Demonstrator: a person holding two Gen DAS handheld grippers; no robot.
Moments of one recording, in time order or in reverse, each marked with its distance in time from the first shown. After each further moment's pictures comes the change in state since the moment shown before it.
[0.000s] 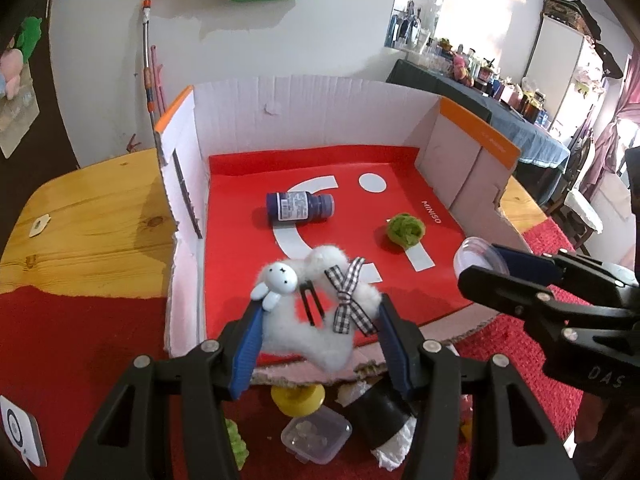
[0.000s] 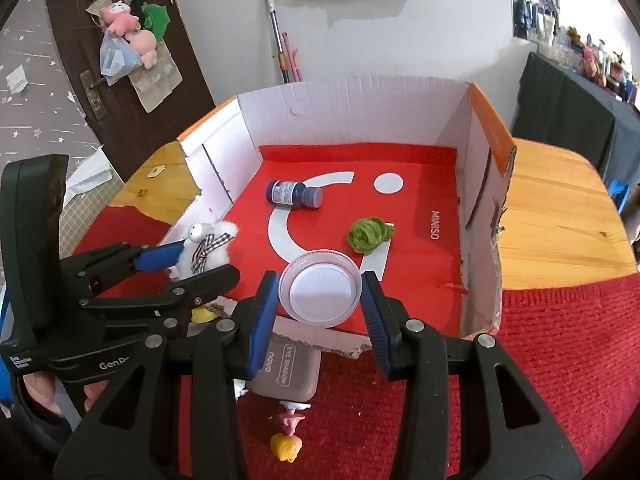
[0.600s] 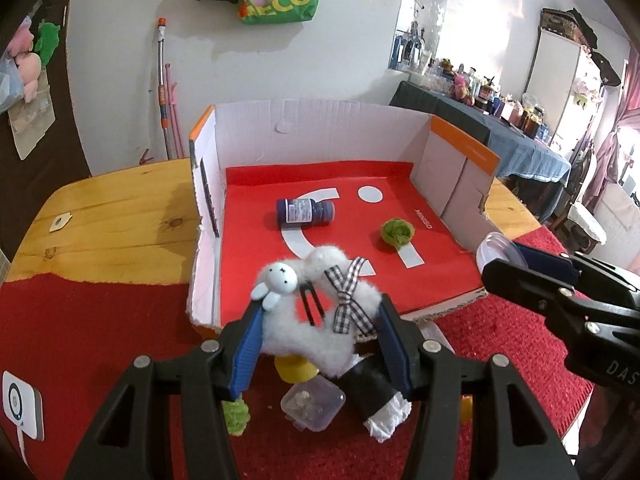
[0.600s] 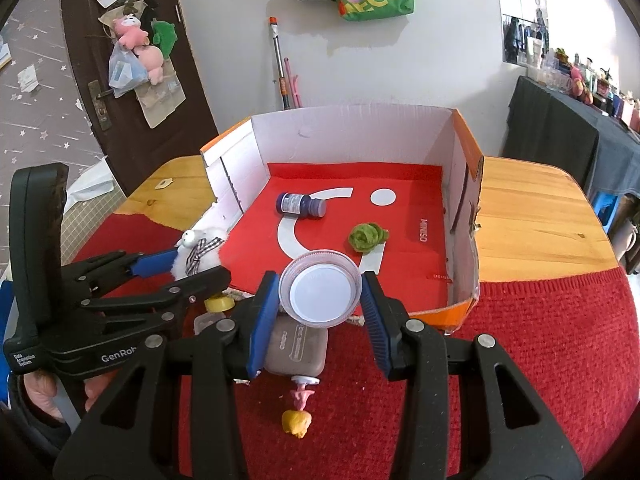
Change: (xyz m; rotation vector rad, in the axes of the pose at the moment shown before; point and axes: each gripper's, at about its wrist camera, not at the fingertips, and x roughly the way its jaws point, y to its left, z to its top) left arm -0.036 -0.006 -0.021 -0.007 -0.094 0.031; right arm -0.040 0.013 -0.019 -0.022 -0.112 -0.027
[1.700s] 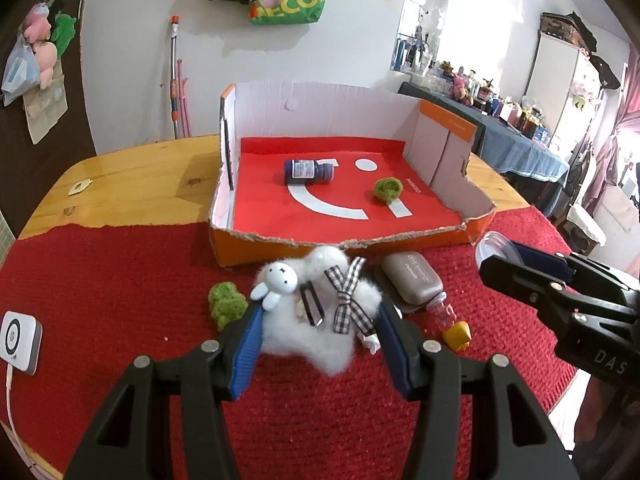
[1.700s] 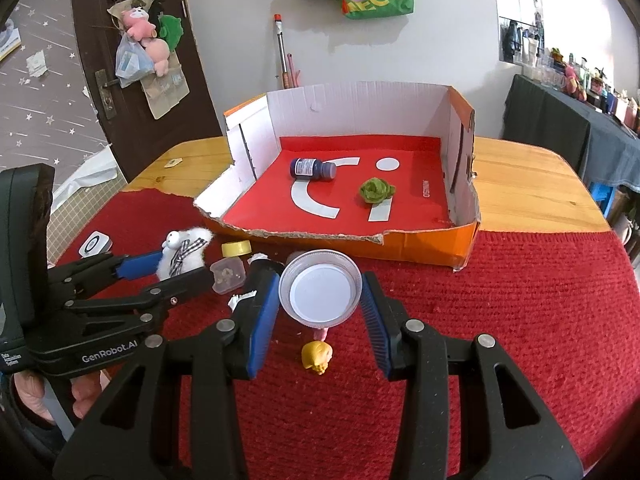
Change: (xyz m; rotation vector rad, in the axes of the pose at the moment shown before) left arm -0.032 -0.004 -0.057 -0.021 -0.019 0.009; right arm -0.024 0.019 -0.056 -0.012 -0.013 -0.017
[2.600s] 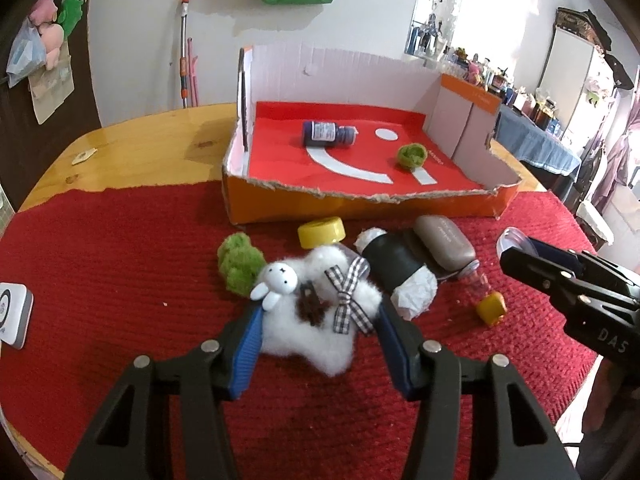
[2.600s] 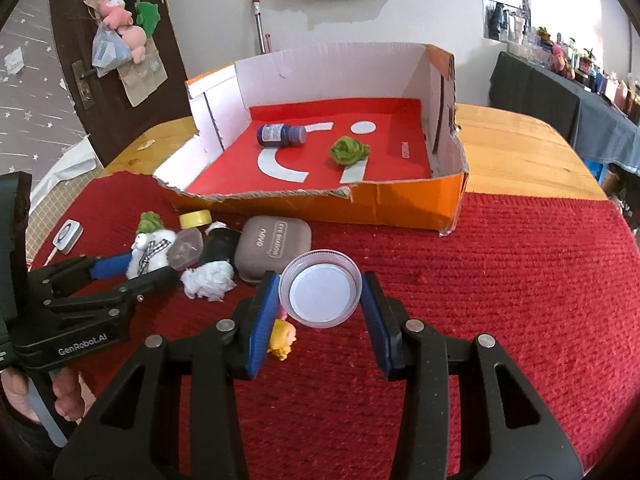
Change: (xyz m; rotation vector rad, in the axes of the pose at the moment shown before) left arm 0.017 0.012 -0.022 -0.026 0.058 0.027; right arm 0.019 -0.016 -0.017 0.029 0.057 -0.051
